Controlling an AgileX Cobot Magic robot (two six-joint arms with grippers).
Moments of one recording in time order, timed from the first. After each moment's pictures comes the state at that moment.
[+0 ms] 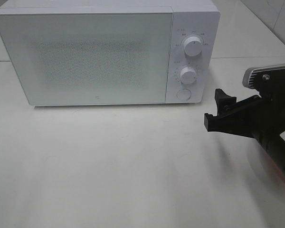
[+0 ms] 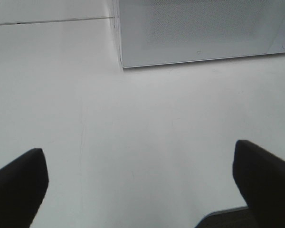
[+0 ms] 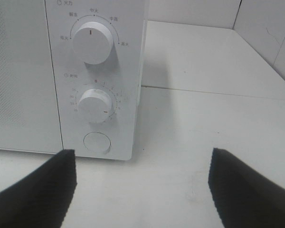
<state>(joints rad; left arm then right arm) -0.04 -0.01 -0.52 -0.14 1.08 0.10 0.89 1.48 -0.25 1.01 -1.20 -0.48</state>
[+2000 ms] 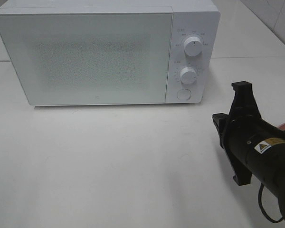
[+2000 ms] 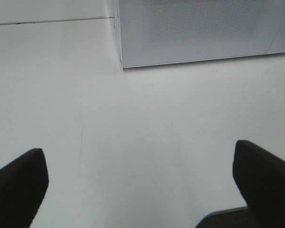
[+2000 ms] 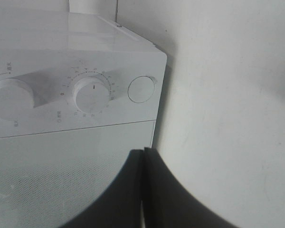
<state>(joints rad) -0.04 -0.01 -0.52 -0.14 1.08 0.10 0.89 1.59 -0.29 0.97 -1.03 1.14</state>
